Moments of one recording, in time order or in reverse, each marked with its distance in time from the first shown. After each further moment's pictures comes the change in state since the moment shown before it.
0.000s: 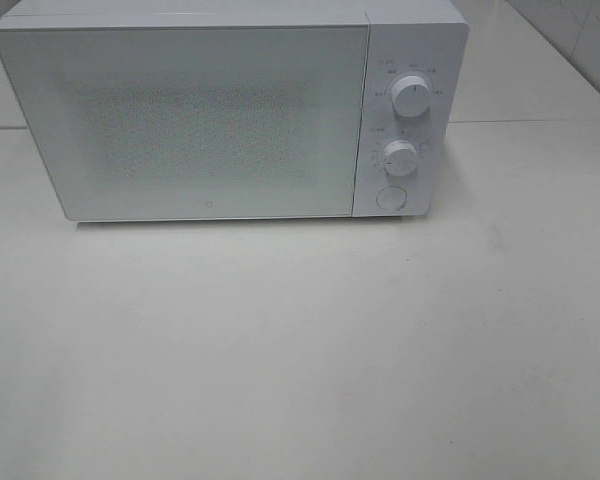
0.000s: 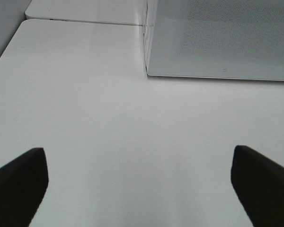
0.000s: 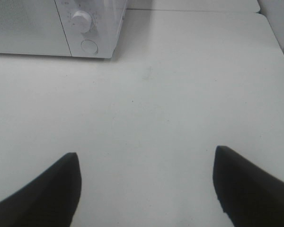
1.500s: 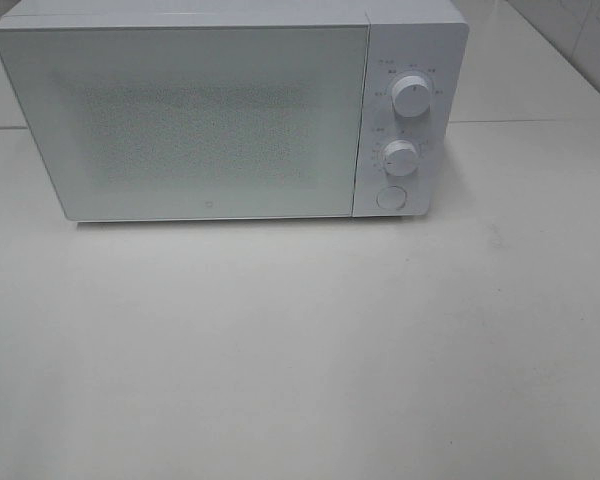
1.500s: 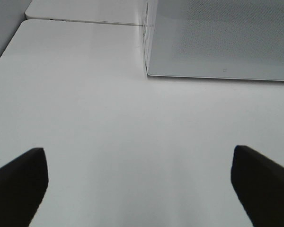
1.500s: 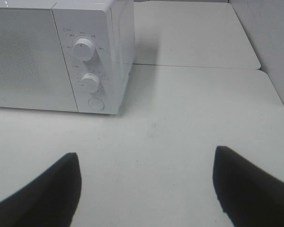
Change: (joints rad) left arm 0.000 0.000 0.000 0.000 0.000 0.000; right arm -0.009 0.168 0.004 0.023 -0.313 -0.026
